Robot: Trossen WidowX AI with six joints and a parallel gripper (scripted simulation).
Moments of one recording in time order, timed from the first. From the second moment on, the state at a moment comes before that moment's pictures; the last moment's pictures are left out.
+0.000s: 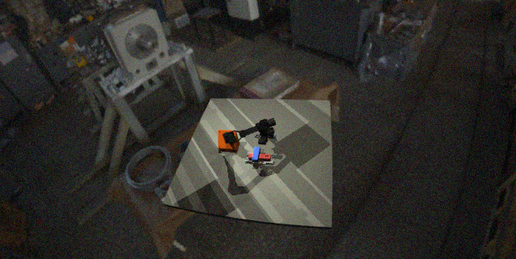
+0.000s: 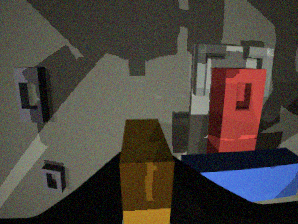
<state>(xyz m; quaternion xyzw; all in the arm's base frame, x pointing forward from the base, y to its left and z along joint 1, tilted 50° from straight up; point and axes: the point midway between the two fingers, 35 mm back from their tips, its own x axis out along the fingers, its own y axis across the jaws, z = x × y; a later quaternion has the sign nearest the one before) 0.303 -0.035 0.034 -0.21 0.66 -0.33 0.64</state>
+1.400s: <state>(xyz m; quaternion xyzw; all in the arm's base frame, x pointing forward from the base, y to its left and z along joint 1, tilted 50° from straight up) 0.306 -0.120 0.092 -0.25 0.66 -0.34 0.62</state>
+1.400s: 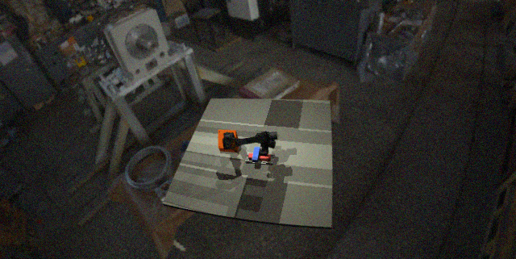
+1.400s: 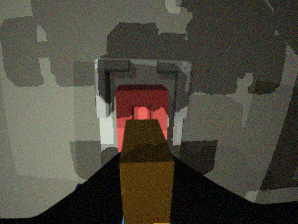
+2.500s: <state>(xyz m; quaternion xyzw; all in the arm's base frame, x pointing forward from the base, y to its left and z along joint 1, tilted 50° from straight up) 0.308 -0.135 0.083 -0.25 0.66 -0.34 0.63</state>
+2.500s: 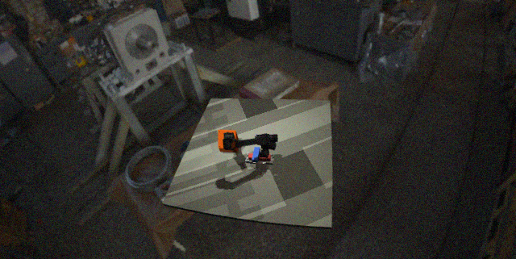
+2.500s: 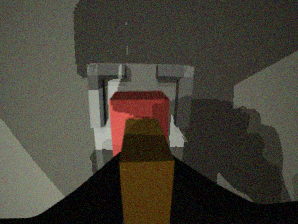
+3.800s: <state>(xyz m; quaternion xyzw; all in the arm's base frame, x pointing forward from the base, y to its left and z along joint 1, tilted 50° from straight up) 0.304 -0.151 0.069 -0.25 0.66 -0.34 0.62</state>
